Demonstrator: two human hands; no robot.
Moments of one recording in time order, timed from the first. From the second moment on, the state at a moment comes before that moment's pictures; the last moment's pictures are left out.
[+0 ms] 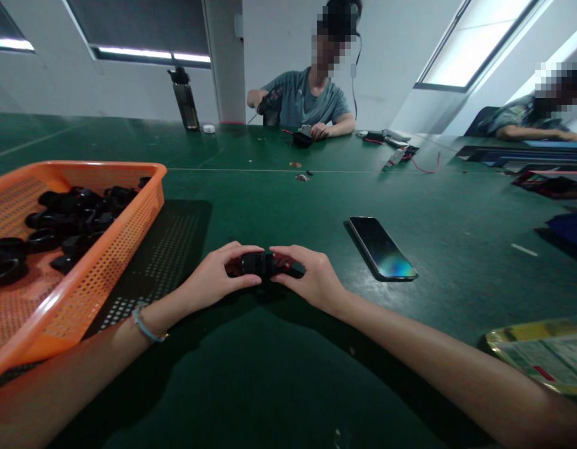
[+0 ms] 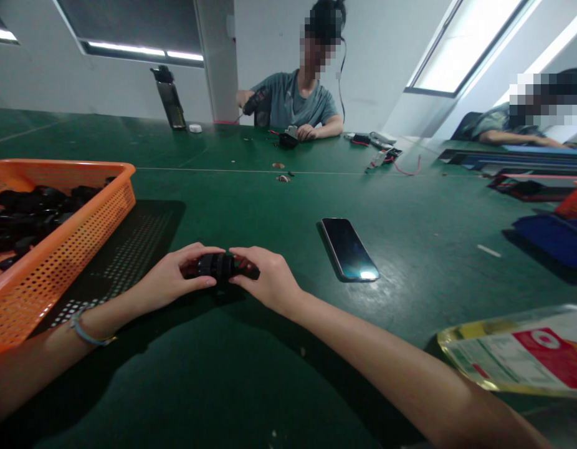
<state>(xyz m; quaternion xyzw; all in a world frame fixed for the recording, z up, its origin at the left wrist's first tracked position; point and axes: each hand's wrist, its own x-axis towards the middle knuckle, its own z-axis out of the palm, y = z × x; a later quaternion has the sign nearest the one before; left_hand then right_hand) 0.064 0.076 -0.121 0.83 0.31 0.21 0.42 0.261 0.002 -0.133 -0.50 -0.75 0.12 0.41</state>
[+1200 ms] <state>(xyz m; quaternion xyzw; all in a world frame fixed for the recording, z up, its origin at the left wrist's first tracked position) 0.065 0.073 -0.115 0.84 0.31 0.21 0.40 0.261 0.001 -0.132 -0.50 -0.75 0.16 0.42</state>
